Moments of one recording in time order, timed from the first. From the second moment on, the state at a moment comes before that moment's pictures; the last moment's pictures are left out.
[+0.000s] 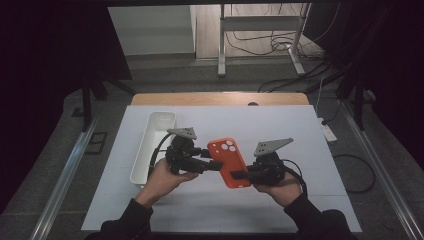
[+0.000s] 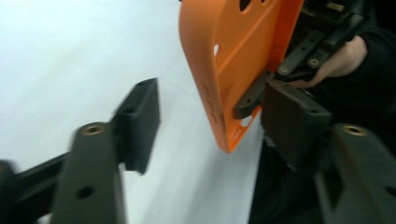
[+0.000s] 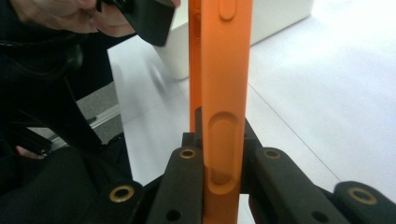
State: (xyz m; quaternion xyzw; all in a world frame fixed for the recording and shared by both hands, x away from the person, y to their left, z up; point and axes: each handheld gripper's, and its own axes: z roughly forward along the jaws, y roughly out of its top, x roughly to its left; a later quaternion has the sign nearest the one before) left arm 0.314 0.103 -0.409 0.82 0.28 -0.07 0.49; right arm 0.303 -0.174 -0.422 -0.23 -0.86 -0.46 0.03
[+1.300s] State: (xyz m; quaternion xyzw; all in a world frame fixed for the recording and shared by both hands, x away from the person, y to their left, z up) left arm 0.306 0.092 -0.407 0.85 0.32 0.04 0.42; right arm 0.296 -0.166 -0.424 -0.25 -0.86 -0.44 -0.06
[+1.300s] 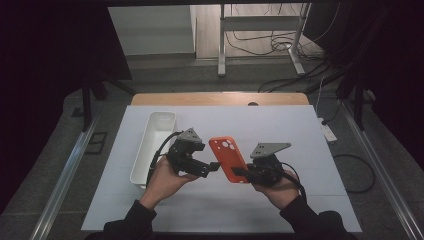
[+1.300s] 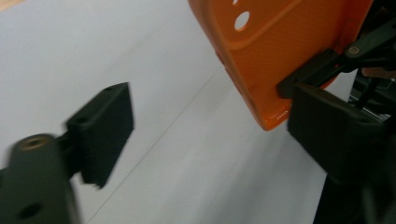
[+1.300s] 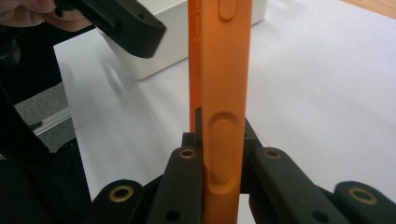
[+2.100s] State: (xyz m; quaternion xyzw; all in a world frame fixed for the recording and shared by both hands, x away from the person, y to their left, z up) left arm 0.314 0.105 -0.409 0.82 0.34 -0.06 0.44; right arm 0.292 -0.160 -0.425 -0.24 -0.87 -0.43 -0.06
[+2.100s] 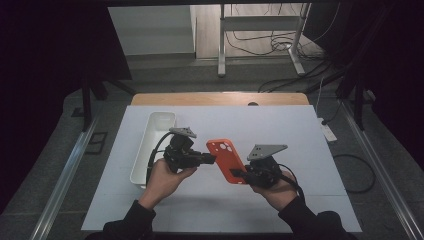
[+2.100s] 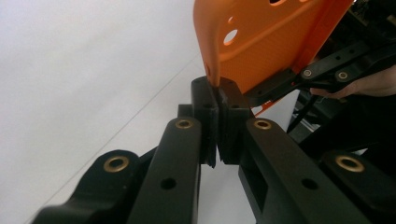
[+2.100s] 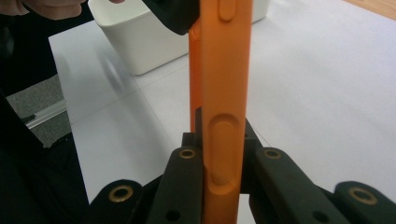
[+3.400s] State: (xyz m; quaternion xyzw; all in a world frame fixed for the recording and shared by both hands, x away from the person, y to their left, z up) left arm 0.317 0.109 -0.410 0.81 0.39 -0.04 0.44; right arm 0.290 -0.158 -0.436 -0.25 -0.87 -0.41 -0.09
